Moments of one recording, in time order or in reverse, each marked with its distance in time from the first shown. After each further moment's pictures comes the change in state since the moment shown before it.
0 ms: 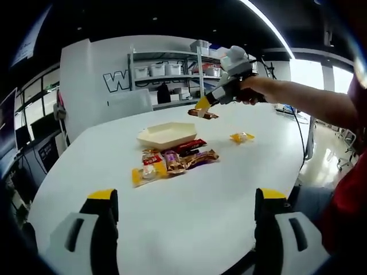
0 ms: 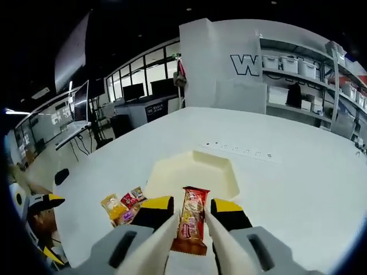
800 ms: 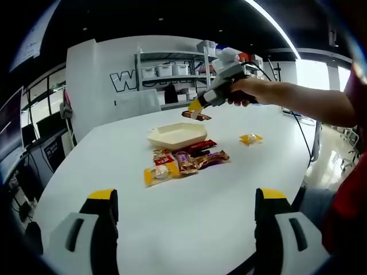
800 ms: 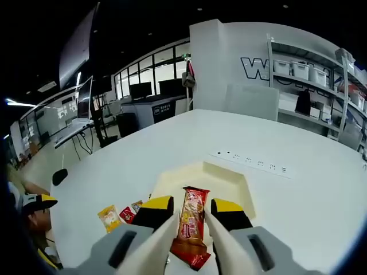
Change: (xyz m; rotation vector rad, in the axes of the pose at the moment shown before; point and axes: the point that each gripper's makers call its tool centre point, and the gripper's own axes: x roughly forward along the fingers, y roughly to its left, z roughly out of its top) left arm -0.006 0.020 0.001 -0.011 0.000 0.051; right arm 0.044 0.017 0.021 -0.047 -0.010 0.045
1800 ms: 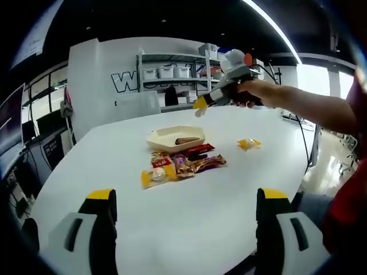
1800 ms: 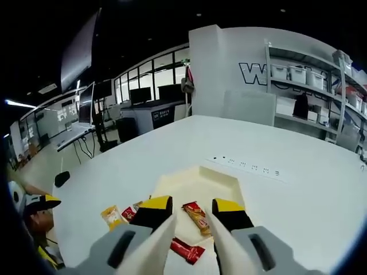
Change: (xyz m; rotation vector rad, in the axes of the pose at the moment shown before) left arm -0.002 -0.008 0.007 -0.027 -0.026 -0.006; right arm -0.033 -0.009 0.006 0.002 -0.043 -0.010
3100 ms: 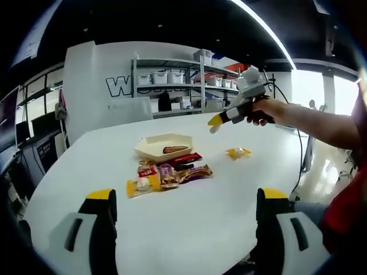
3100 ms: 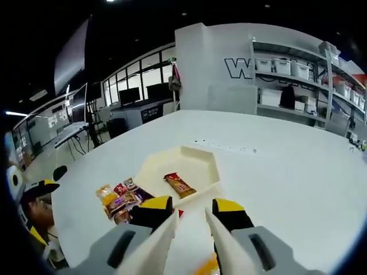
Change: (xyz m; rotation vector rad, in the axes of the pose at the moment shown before) left arm 0.007 -0.027 0.014 -0.009 -0.040 -0.054; right arm -0.049 -0.043 -0.052 0.063 0.018 -0.073
